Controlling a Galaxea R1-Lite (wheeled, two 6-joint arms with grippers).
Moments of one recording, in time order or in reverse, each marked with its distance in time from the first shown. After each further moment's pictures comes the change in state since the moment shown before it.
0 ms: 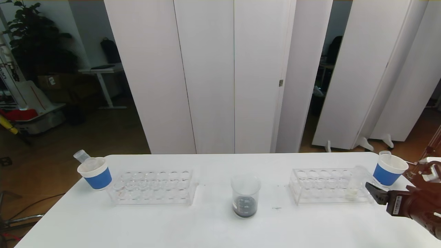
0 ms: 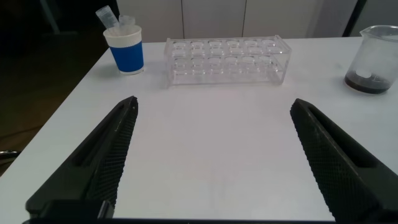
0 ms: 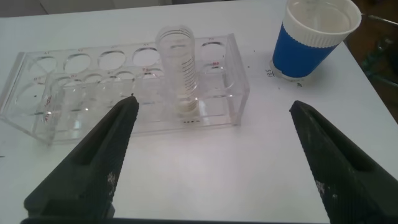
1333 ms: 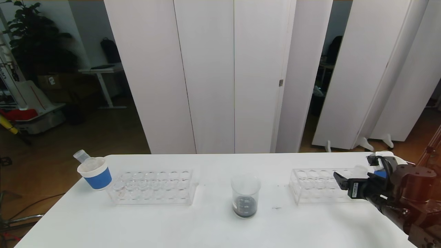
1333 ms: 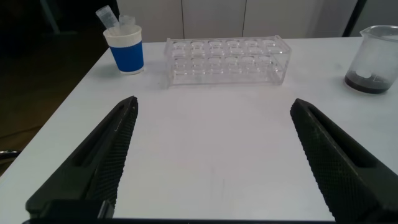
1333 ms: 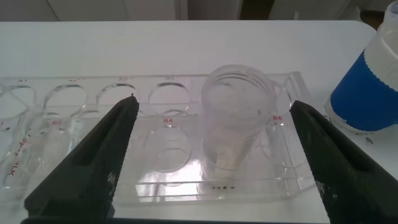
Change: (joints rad) left arm 0.000 0.000 0.000 0.000 0.000 0.000; right arm 0.058 0.444 -0.148 -0.352 -0.004 -0.039
